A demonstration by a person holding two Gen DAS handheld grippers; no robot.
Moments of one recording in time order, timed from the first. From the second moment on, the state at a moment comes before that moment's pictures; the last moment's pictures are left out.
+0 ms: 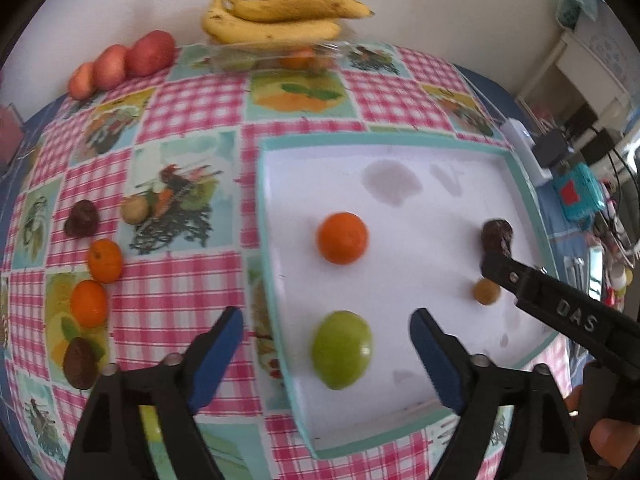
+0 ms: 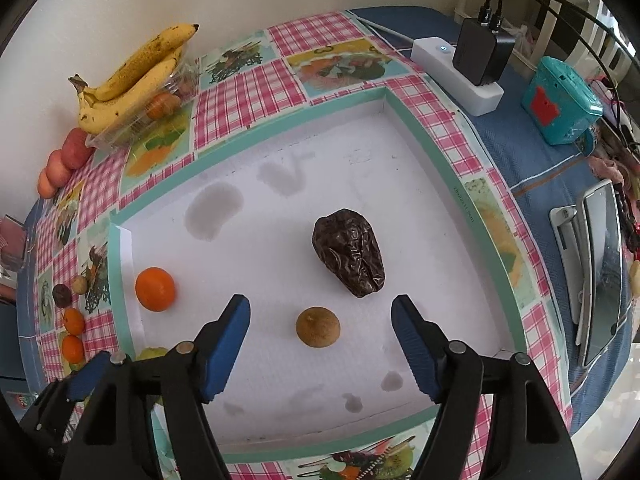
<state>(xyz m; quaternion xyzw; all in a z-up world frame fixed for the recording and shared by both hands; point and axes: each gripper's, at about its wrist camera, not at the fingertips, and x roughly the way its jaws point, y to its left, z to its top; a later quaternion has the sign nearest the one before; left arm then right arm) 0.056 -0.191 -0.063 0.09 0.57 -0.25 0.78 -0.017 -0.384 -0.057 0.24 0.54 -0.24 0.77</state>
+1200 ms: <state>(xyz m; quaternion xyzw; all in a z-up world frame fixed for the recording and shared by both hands) 0.137 -0.018 -0.024 -0.02 0.50 -0.07 0.86 0.003 -0.347 -0.042 0.23 0.50 -0.20 0.81</state>
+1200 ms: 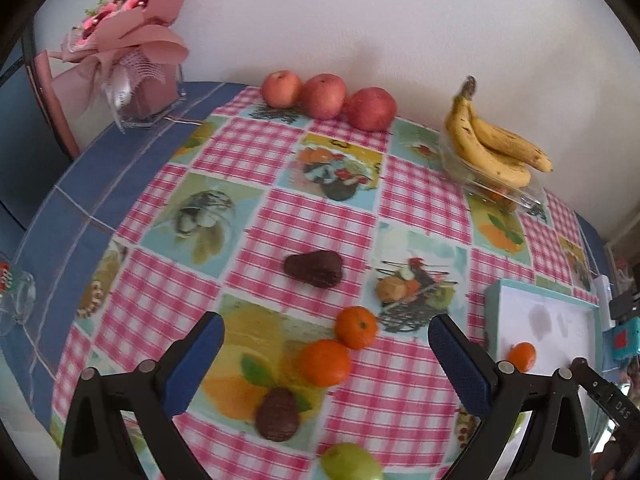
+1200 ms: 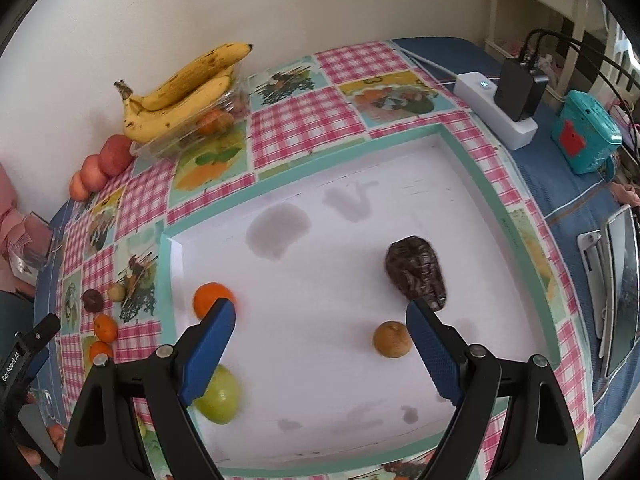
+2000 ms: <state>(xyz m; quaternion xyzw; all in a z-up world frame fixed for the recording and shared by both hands) 0.124 0.058 -0.033 -0.08 0.54 -0.05 0.83 0.054 -0.189 -0.020 0.14 0.51 -0.03 0.85</state>
